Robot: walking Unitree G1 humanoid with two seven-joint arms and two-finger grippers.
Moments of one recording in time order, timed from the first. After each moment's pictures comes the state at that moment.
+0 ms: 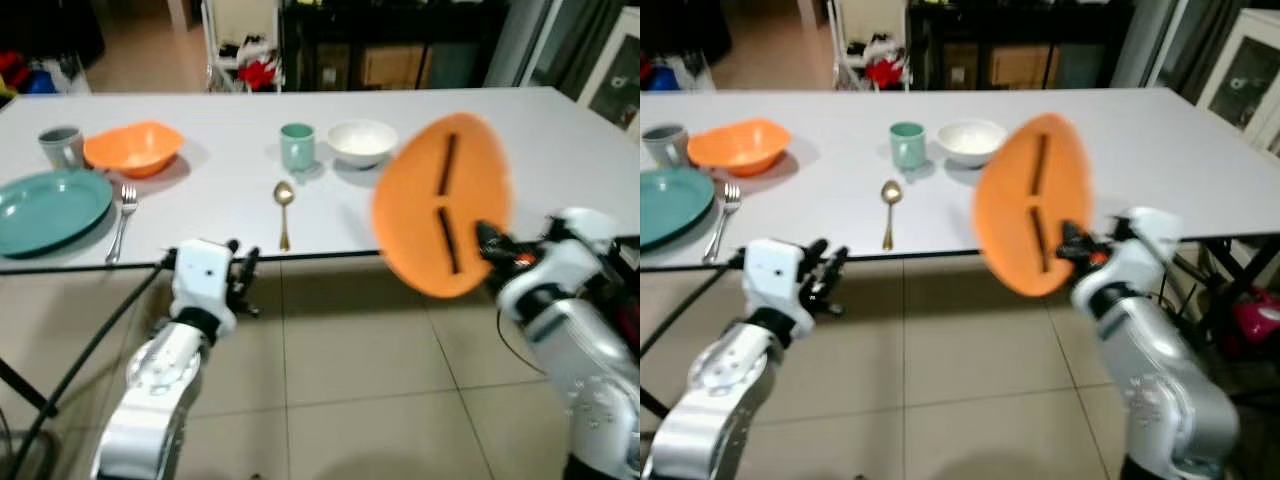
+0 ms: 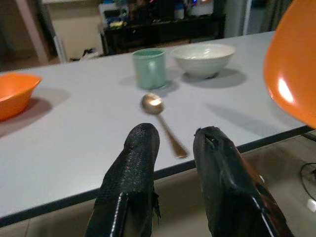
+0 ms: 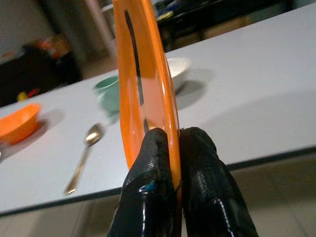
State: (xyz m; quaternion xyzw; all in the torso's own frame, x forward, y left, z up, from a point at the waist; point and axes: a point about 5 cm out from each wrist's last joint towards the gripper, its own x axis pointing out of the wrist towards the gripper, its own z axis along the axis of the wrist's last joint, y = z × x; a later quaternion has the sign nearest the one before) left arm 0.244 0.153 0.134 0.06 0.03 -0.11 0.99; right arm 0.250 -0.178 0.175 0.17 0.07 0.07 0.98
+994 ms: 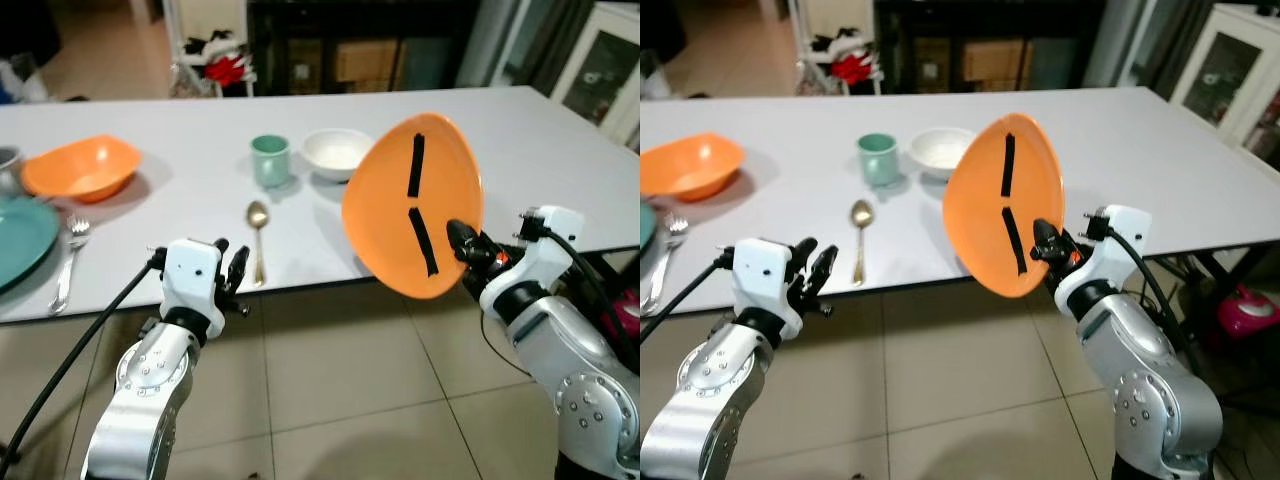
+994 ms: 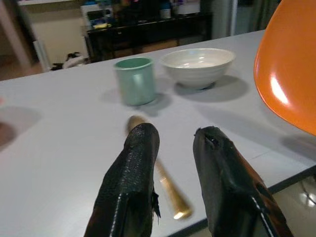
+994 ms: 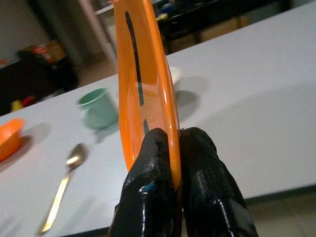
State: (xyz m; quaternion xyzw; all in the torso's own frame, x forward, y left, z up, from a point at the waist) left arm 0.243 0.156 0.136 0.06 0.03 -0.11 0.99; right arm 0.251 -0.172 0.175 0.18 0.08 0.09 0.98
